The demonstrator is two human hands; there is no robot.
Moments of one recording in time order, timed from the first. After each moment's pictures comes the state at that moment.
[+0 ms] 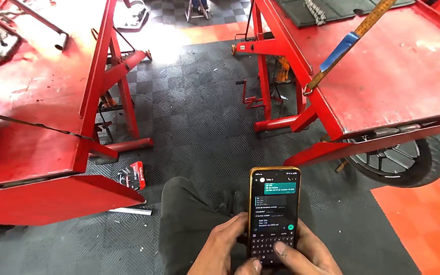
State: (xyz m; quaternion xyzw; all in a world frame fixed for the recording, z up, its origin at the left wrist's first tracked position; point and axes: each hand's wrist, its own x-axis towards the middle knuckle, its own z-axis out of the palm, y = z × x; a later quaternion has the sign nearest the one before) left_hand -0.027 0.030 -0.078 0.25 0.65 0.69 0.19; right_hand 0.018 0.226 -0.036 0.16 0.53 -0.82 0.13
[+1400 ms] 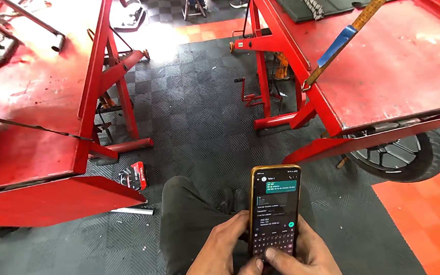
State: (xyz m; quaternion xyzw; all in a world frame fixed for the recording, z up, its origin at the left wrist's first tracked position) left_hand -0.027 0.033 -0.076 0.27 0.68 0.66 0.18; right_hand 0.019 0.226 -0.038 0.15 0.57 -0.80 0.11
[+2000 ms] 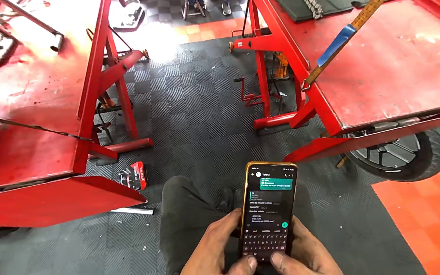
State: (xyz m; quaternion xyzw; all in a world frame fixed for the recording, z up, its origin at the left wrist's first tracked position) left_hand -0.029 0.023 -0.076 0.26 0.67 0.67 0.18; right_hand 0.023 0.230 -0.042 0.08 0.51 -0.85 0.13
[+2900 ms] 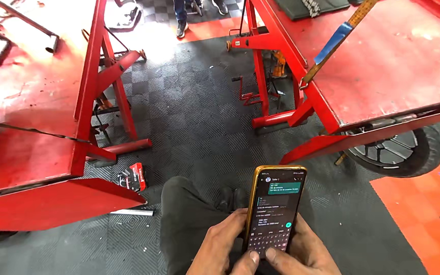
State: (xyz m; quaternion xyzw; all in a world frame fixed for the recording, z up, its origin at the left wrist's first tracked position) left_hand -0.026 0.030 -0.070 0.27 0.70 0.64 0.15; right_hand 0.021 0.222 -0.042 0.11 0.51 -0.85 0.09
